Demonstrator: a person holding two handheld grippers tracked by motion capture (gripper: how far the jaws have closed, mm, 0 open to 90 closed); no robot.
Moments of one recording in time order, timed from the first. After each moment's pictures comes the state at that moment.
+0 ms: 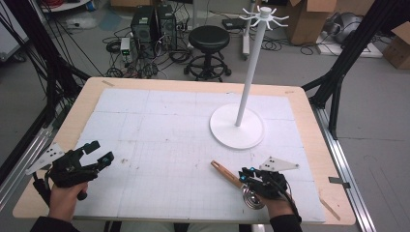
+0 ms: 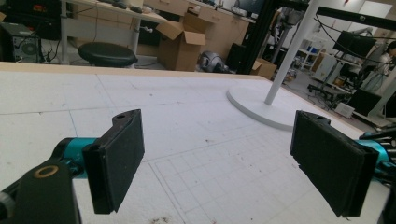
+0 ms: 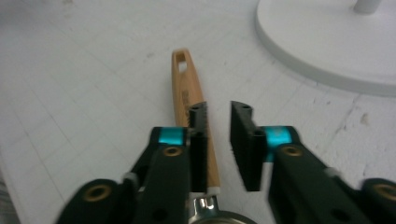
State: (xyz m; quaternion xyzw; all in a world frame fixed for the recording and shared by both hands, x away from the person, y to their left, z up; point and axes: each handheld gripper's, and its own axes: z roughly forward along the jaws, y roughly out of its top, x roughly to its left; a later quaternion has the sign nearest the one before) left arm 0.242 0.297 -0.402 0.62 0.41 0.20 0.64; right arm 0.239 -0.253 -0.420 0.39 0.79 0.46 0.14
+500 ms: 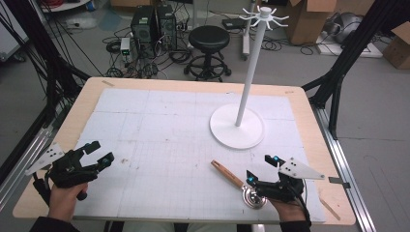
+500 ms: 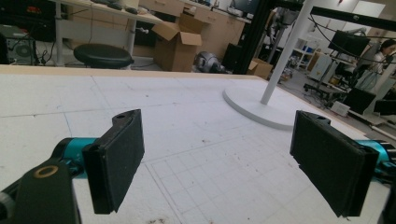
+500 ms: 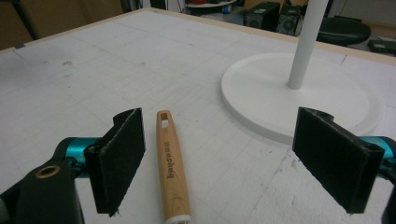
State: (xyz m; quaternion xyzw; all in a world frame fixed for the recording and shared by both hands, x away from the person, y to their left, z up) left arm 0.242 0.299 -0.404 0.63 0.40 0.19 0.64; right arm 0.221 -0.272 -0.391 0.37 0.74 0.52 0.23
